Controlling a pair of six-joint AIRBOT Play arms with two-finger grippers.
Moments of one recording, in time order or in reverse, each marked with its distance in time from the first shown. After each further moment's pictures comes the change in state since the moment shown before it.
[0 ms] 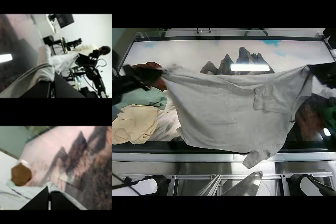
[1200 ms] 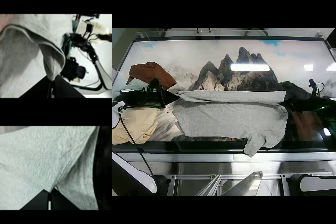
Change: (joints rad) left arm -0.016 -0.638 0.421 0.367 -0.162 -0.203; right arm 0.010 -0.556 0.000 -0.236 0.008 -0.177
